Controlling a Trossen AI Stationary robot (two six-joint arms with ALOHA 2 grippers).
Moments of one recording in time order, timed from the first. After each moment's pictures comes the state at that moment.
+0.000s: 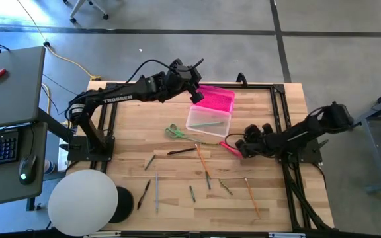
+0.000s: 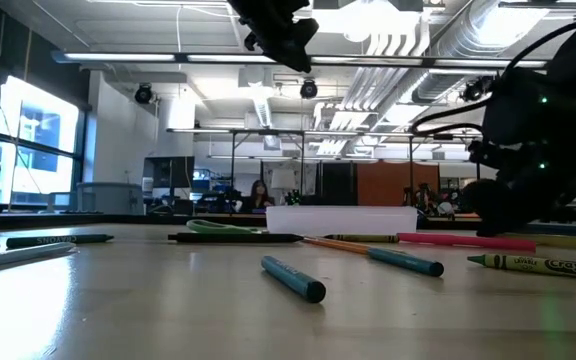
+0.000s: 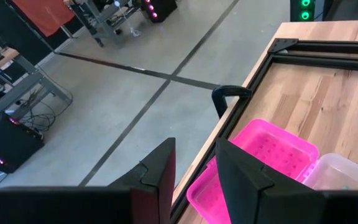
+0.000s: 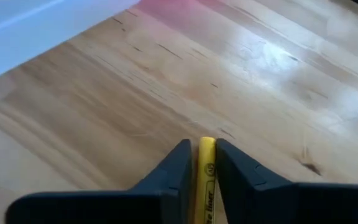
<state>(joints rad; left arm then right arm) 0.29 1.70 1.62 -0.37 -0.51 0.19 0.13 1.41 0.30 -0.26 0.78 1.05</state>
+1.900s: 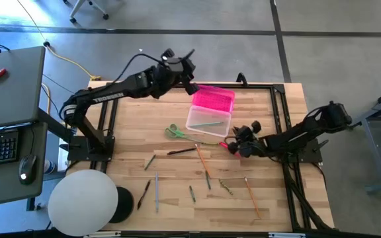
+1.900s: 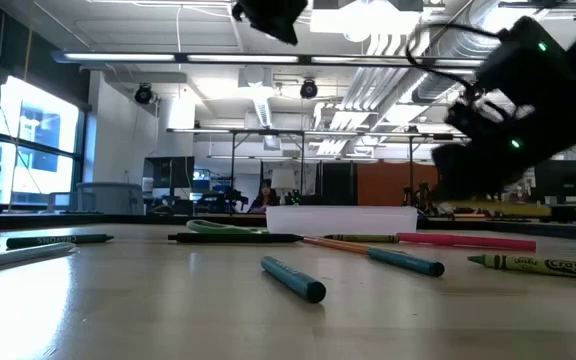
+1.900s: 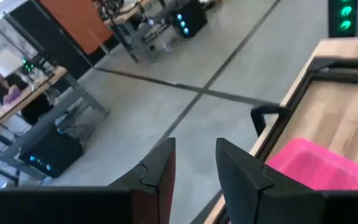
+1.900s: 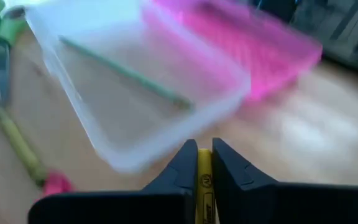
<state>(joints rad) 0.29 1.64 1.70 -0.40 -0.62 0.29 0.20 1.42 0.28 0.32 0.94 0.60</state>
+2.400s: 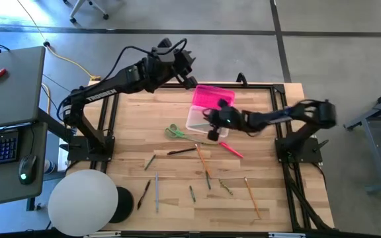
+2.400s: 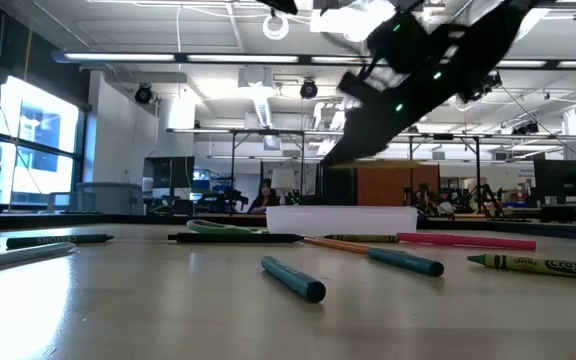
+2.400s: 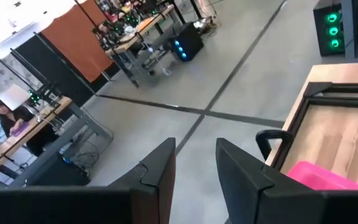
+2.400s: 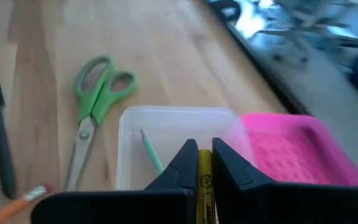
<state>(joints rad) 0.29 1.63 1.85 -0.47 -0.58 0.40 -0.19 1.58 0.73 0.33 0.22 -0.14</state>
